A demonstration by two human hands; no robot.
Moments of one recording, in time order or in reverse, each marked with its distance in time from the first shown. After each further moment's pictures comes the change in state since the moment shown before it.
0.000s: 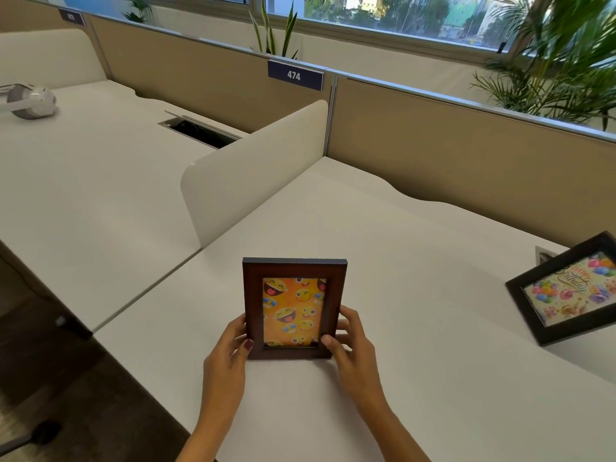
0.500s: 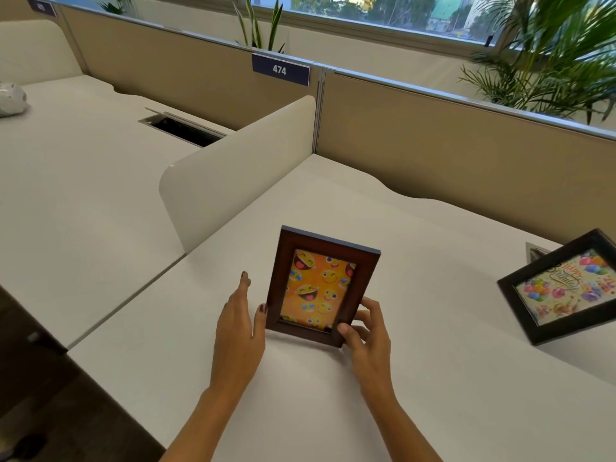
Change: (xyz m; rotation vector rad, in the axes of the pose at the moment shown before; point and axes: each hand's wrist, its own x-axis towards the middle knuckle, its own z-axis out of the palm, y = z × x) left_hand 0.053 0.014 0.033 0.345 0.009 0.287; right_hand 0.027 0.008 -0.021 0.151 0.227 0.017
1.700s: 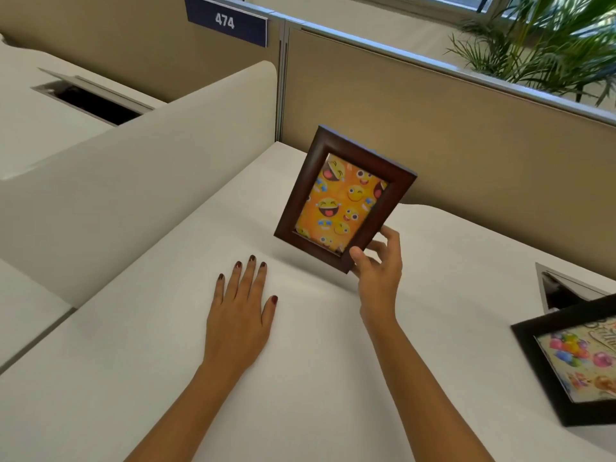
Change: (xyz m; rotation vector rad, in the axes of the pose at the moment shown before) left_hand 0.156 -0.021 0.132 0.644 -0.230 0.216; right_hand 0.241 -0.001 -0.010 0.068 0.285 -0.037
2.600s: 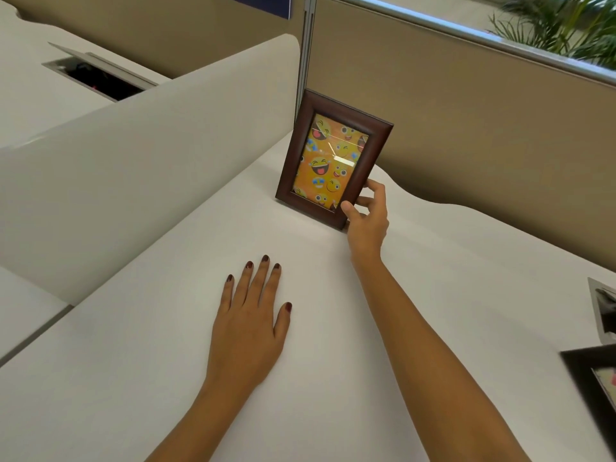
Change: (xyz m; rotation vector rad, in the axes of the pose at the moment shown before) left_hand 0.001 0.001 0.000 -0.031 0.002 -0.020; right_hand 0.090 0.031 0.085 -0.177 -0.025 -0.032
